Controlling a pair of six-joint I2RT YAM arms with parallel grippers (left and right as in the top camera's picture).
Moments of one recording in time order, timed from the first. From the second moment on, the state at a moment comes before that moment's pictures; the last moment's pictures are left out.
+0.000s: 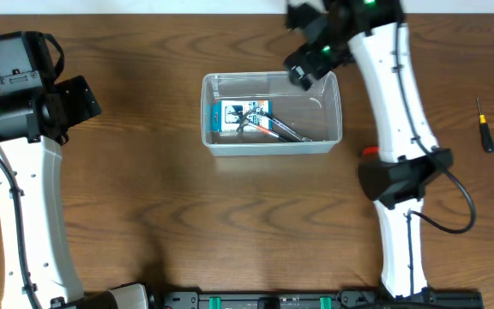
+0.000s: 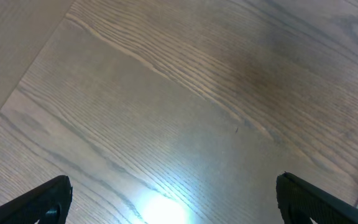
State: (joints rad) left arm 0.22 1.46 1.61 -1.15 -0.28 -0.22; right arm 0.29 2.38 2.81 -1.69 -0.14 -0.30
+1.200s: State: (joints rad) left arm 0.22 1.46 1.61 -1.15 -0.28 -0.22; right arm -0.29 1.85 1.98 -1.66 -0.15 -0.31
